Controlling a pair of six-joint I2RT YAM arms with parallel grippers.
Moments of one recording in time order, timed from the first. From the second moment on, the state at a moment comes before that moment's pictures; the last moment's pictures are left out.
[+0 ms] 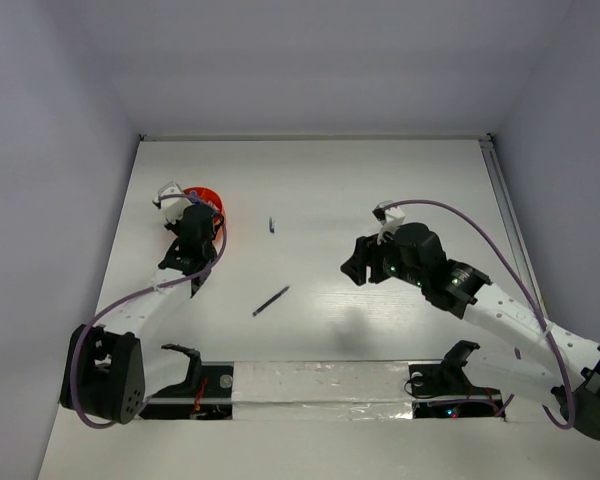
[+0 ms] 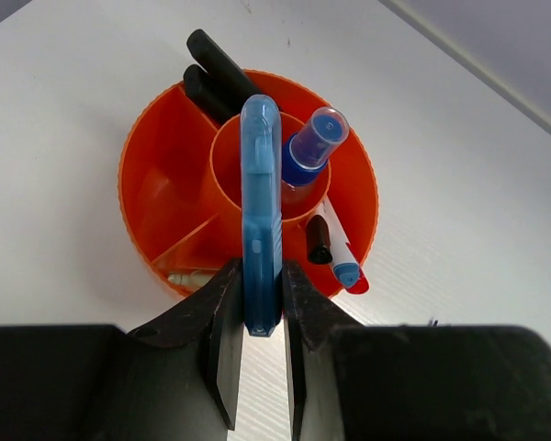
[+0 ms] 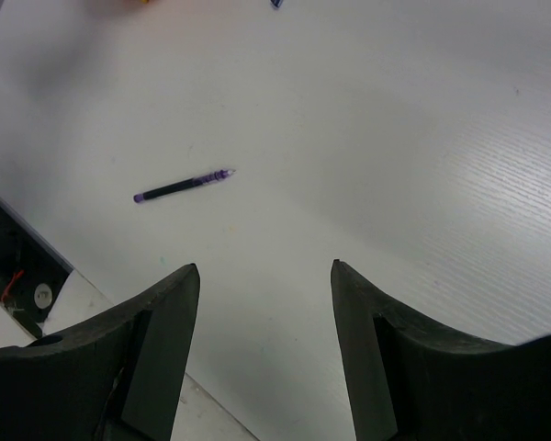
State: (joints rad) left arm -0.27 1.15 0.59 0.15 -0.63 -0.60; right arm 0.75 0.96 0.75 -0.28 -0.05 0.42
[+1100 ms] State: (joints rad) left arm -0.27 1.21 0.56 0.23 -0.65 -0.63; right arm 0.75 0.96 0.75 -0.28 -0.07 0.42
